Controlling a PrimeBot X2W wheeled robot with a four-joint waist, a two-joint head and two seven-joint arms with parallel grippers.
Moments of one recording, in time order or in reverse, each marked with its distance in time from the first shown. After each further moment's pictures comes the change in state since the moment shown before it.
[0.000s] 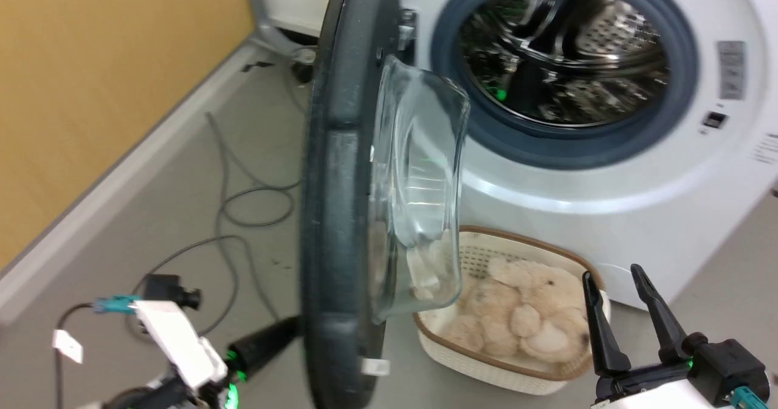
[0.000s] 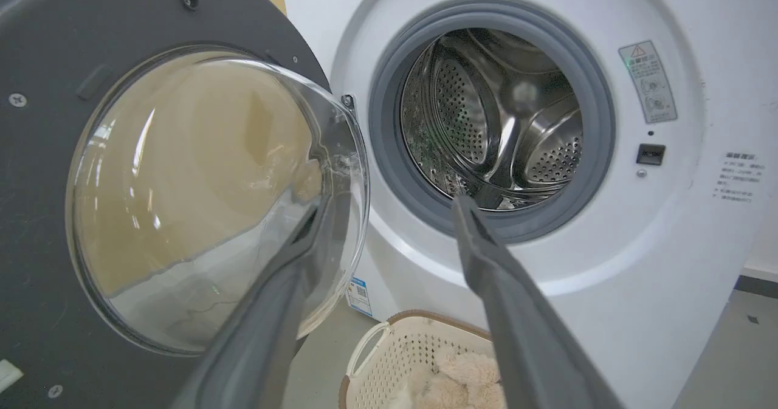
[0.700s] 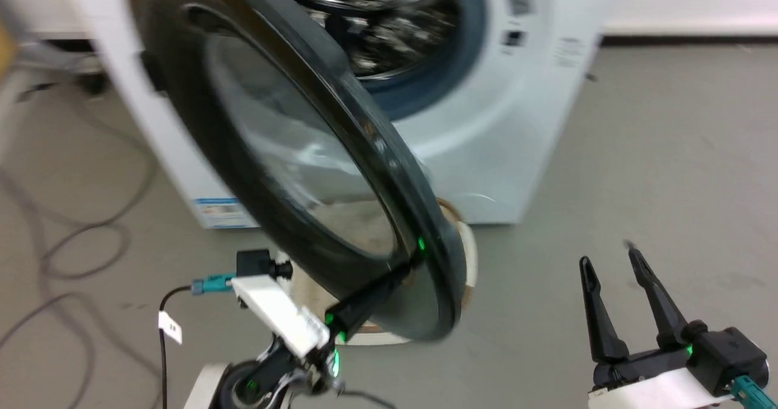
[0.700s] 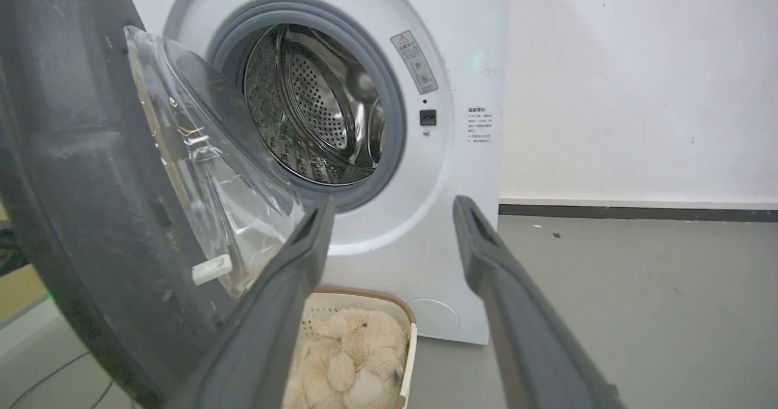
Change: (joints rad) left arm -0.074 -0.016 -0.386 0.071 -0.183 -0.045 -0.419; right arm -0.028 -0.002 0.008 -0.017 -0.006 0.000 0.000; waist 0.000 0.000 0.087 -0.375
